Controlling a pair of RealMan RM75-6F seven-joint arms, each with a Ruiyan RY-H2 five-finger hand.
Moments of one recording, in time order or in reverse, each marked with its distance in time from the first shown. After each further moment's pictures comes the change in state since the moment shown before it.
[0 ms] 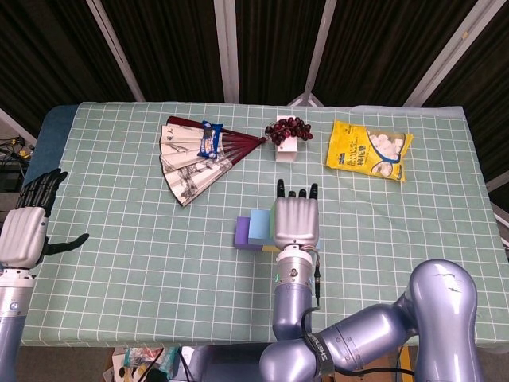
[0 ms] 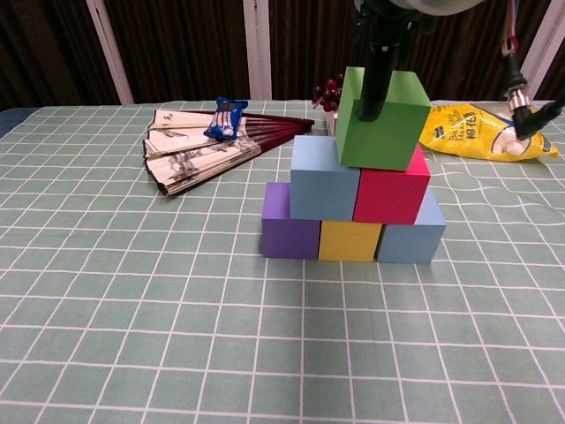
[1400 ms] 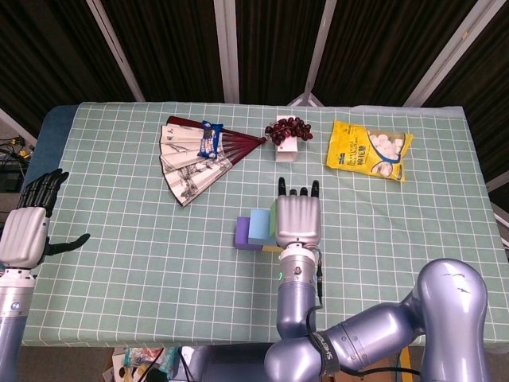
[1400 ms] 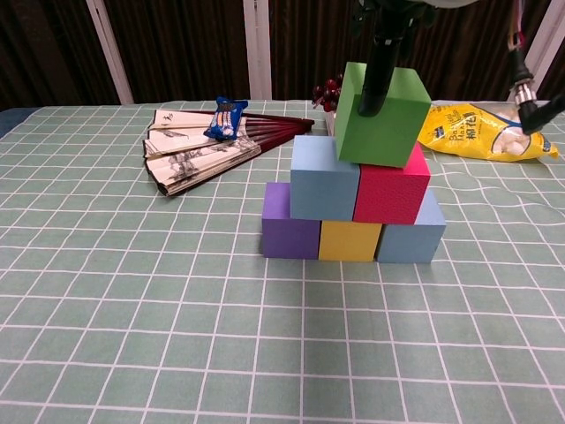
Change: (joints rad) left arm -0.001 -0.005 0.001 0.002 0.004 0.002 0.005; right arm -0.004 0.038 -0.009 -0.019 0.018 -0.030 0.043
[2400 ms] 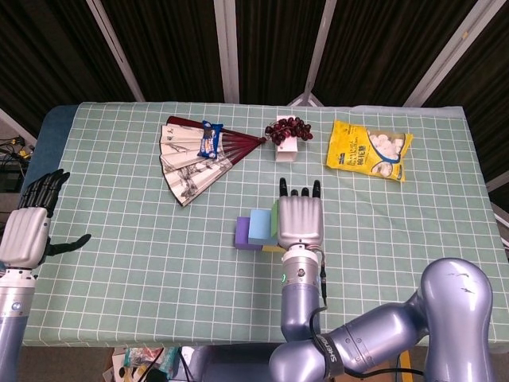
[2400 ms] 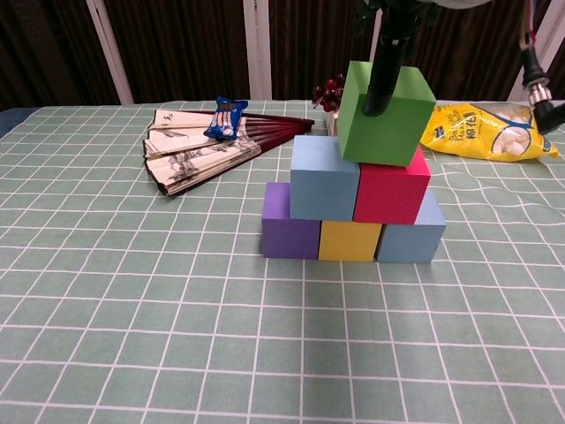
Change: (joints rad) left arm -0.001 0.000 0.001 -0.004 0.001 -0.001 0.000; right arm 0.005 0.029 -0.041 -0.028 -0.002 -0.004 0.039
